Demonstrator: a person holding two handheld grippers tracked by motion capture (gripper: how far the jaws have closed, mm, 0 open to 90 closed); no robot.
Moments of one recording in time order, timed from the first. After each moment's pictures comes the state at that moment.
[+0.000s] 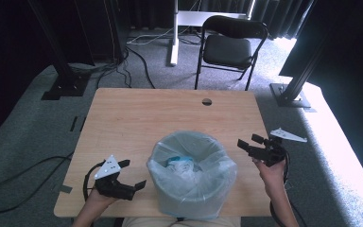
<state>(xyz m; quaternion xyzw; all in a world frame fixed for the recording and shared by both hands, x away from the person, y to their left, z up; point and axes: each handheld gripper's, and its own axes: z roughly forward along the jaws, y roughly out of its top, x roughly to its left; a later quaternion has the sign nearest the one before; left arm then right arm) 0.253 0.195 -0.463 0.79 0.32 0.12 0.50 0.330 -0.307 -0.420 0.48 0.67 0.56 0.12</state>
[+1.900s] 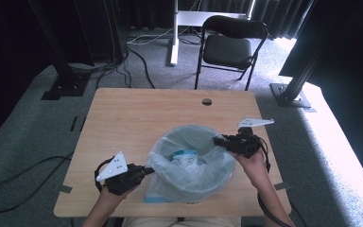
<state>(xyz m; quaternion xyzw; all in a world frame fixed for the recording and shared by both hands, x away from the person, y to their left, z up) 0.250 0.172 -0.432 0.76 0.23 0.12 0.59 0.347 -0.228 -0.393 0.38 0.78 0.48 0.06</state>
